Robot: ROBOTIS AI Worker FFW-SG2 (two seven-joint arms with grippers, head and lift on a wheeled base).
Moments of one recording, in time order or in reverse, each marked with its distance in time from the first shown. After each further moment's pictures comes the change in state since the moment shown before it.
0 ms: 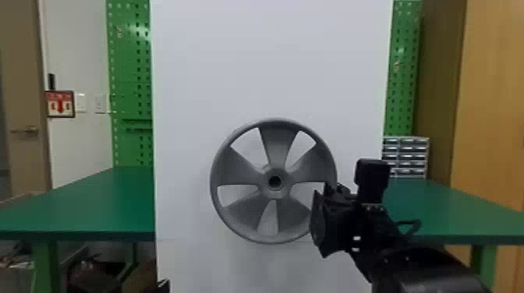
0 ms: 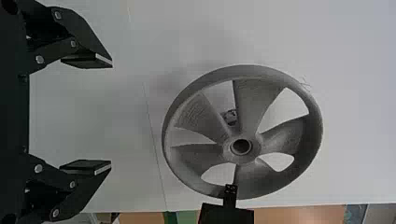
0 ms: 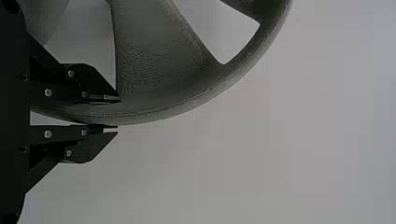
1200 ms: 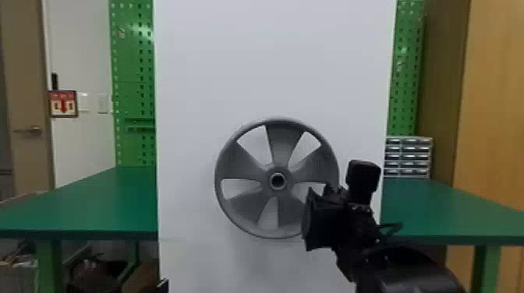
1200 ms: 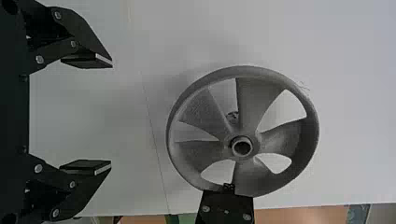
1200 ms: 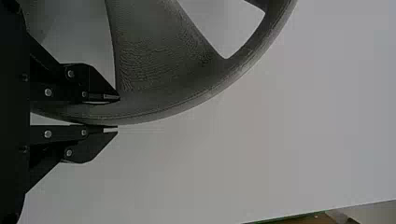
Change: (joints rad) left arm 0.002 0.011 -0.001 -0.006 -0.008 -0.001 0.000; right arm -0.034 0.024 0.049 0.070 -0.057 -0.061 -0.230
